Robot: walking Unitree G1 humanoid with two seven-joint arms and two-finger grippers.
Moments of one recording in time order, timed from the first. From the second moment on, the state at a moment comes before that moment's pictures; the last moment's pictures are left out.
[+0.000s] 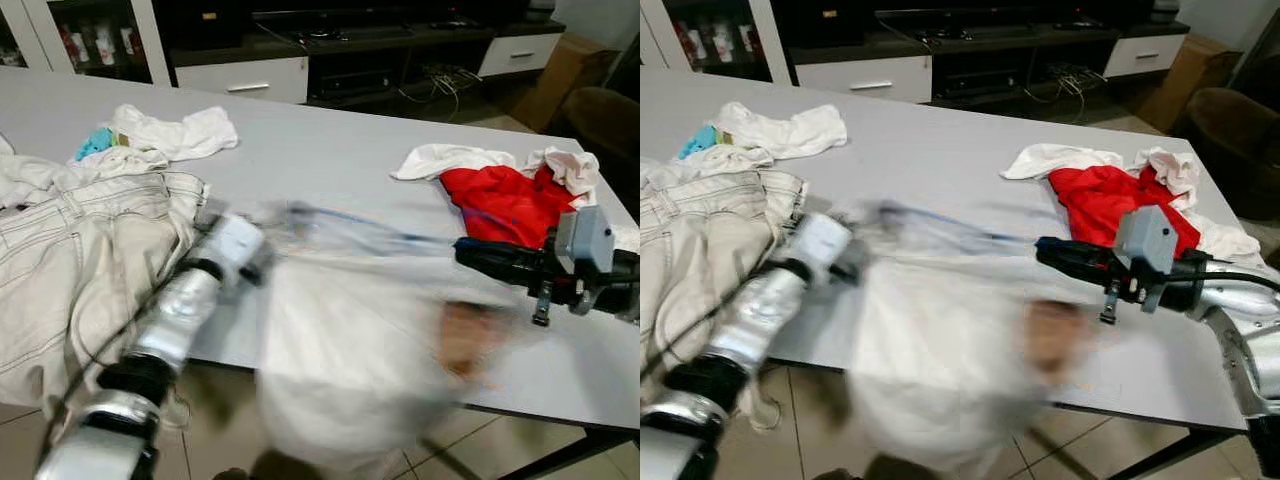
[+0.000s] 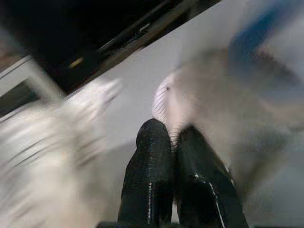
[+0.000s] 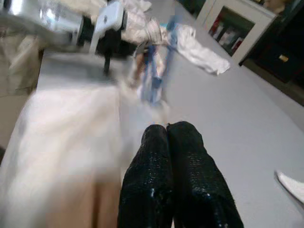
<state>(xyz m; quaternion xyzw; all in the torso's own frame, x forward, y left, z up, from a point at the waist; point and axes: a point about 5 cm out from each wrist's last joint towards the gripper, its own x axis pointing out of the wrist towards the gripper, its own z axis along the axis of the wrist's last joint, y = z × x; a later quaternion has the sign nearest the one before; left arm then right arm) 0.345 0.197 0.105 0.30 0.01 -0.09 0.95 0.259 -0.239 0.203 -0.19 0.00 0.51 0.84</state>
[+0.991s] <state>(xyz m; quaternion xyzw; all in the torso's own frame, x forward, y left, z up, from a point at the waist) 0.348 0.180 0.100 0.22 0.01 -0.08 0.97 0.267 -0.184 0.186 -0.21 -0.04 0.47 0.85</state>
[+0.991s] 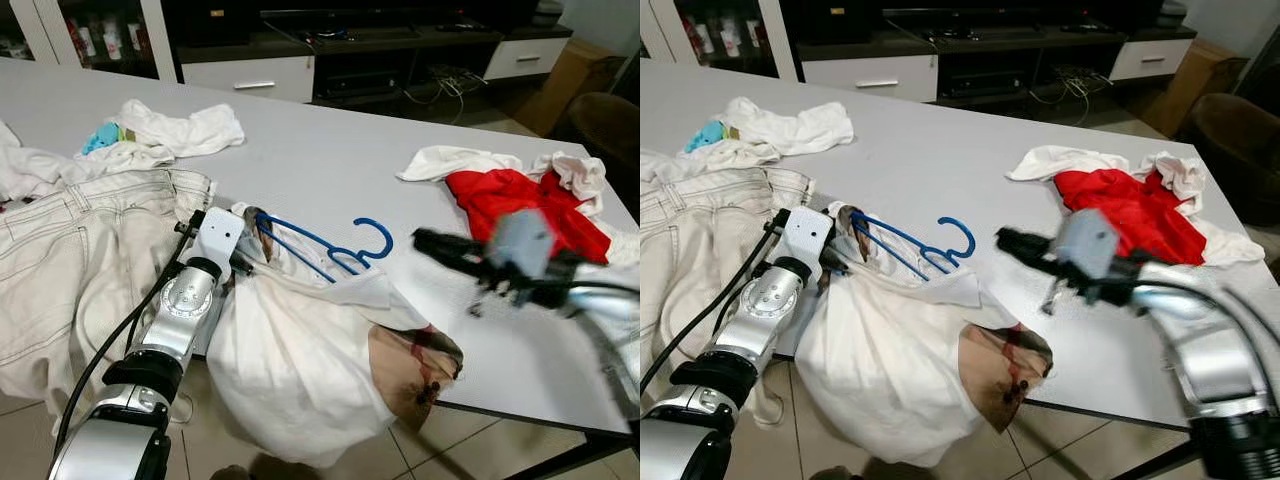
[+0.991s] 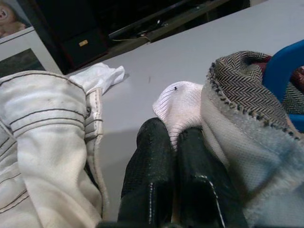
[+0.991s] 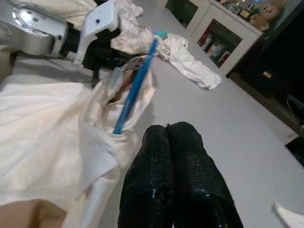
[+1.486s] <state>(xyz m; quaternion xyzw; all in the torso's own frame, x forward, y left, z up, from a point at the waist) 0.348 0.178 0.100 0.21 0.01 -0.09 0.97 0.266 -0.208 0.180 -0.23 0.00 0.42 0.88</state>
